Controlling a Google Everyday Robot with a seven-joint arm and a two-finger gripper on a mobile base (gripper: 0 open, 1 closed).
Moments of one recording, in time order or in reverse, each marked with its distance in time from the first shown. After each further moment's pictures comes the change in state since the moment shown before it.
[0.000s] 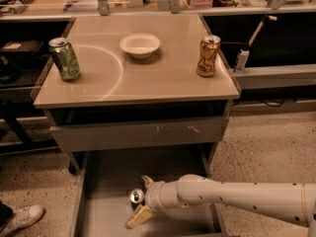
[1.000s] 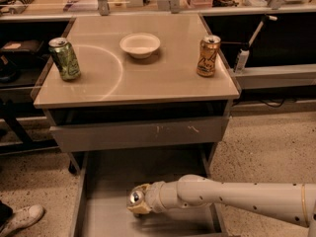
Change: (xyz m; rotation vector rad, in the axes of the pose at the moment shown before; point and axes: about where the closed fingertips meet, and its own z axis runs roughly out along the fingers) arm 0.000 0.000 0.000 0.000 0.000 0.000
